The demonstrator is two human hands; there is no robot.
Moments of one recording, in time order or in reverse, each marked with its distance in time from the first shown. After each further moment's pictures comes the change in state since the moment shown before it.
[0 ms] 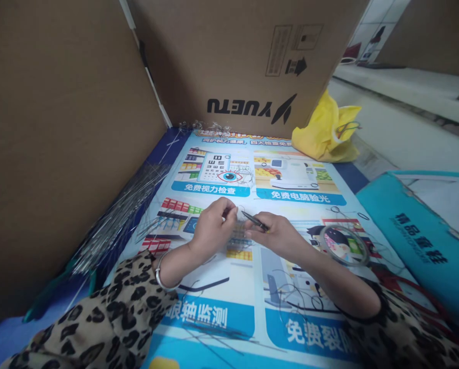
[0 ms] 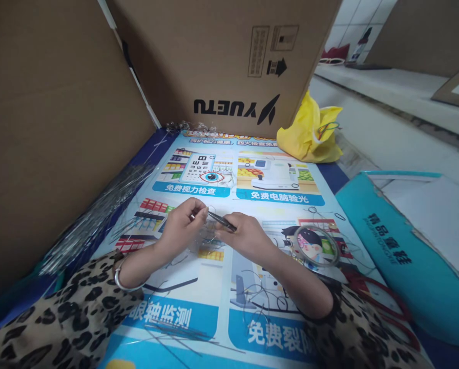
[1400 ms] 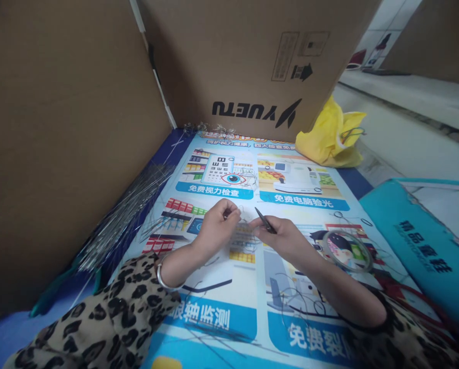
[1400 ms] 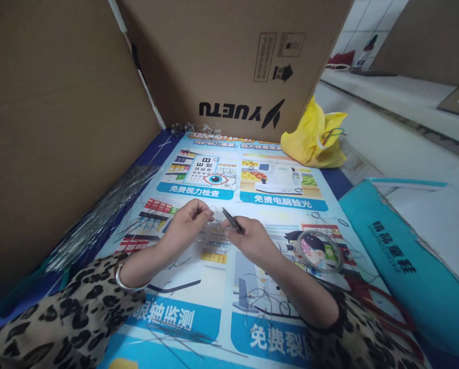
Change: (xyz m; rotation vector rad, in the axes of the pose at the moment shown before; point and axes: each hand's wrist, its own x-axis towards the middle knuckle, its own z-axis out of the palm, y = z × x) left_hand 0.002 -0.002 0.000 -0.419 -0.057 -0.216; right_hand -0.001 0.003 0.003 0.192 0.029 0.136
